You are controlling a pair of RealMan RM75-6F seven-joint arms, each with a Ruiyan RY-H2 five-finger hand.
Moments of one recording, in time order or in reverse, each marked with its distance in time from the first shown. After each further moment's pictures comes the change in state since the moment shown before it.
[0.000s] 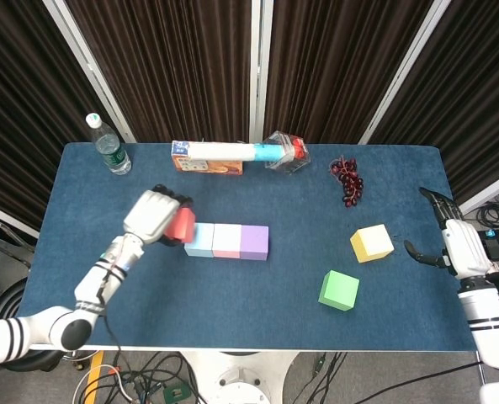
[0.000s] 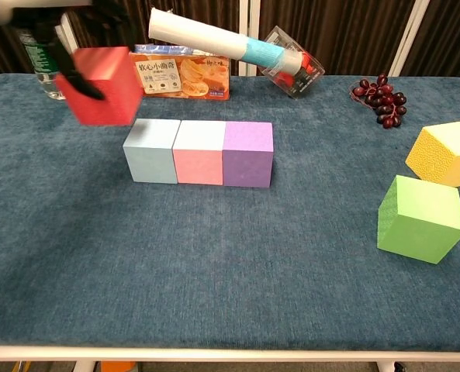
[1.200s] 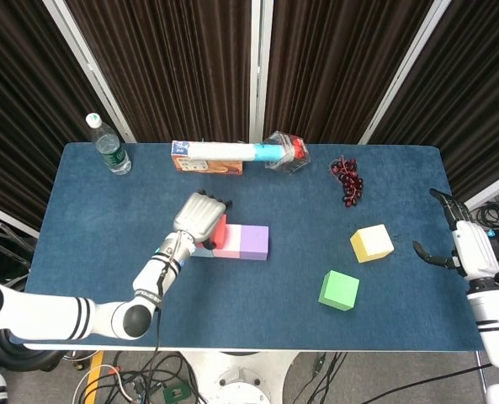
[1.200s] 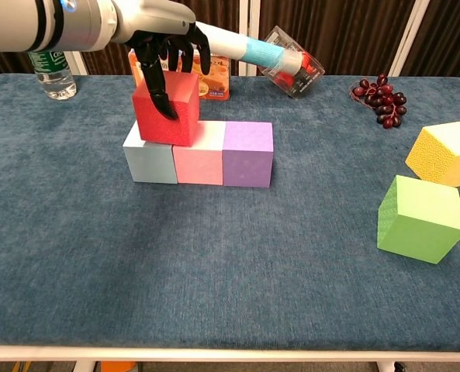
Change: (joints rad) left arm -0.335 -0.145 0.015 0.012 -0.506 0.068 0.296; right arm -0.014 -0.003 -0.006 0.053 -0.007 -0.002 0.070
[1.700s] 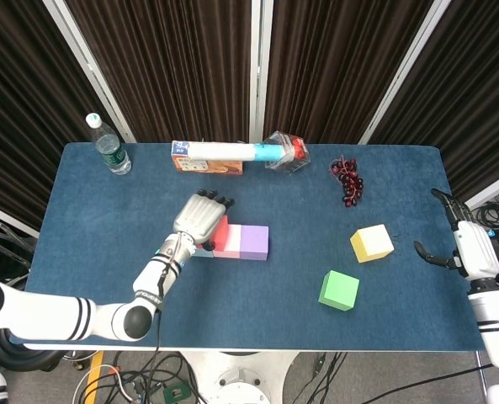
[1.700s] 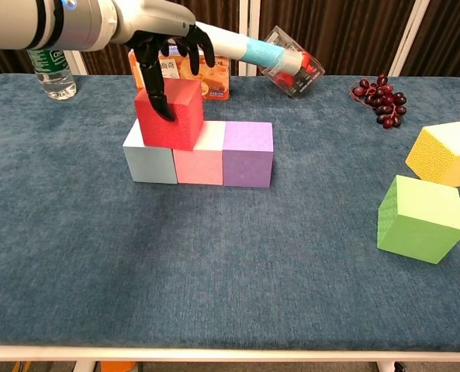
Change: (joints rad) left arm -0.023 0.017 0.020 -0.025 -0.025 0.009 -0.012; right arm -0.005 0.001 0.001 0.003 -0.002 0.008 0.010
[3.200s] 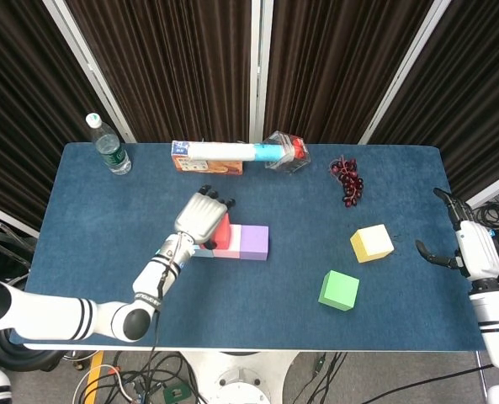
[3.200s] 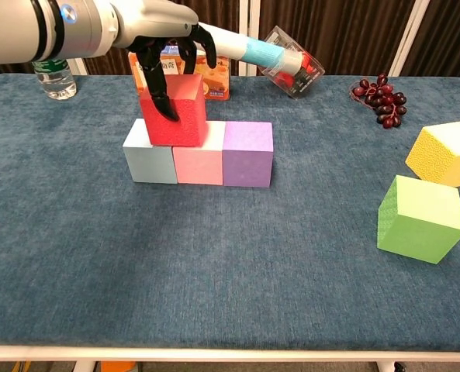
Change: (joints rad) left arm 0.019 -0.043 0.036 0.056 0.125 0.024 -0.042; right arm -0.005 0.004 0.005 -0.009 0.006 0.005 -0.003
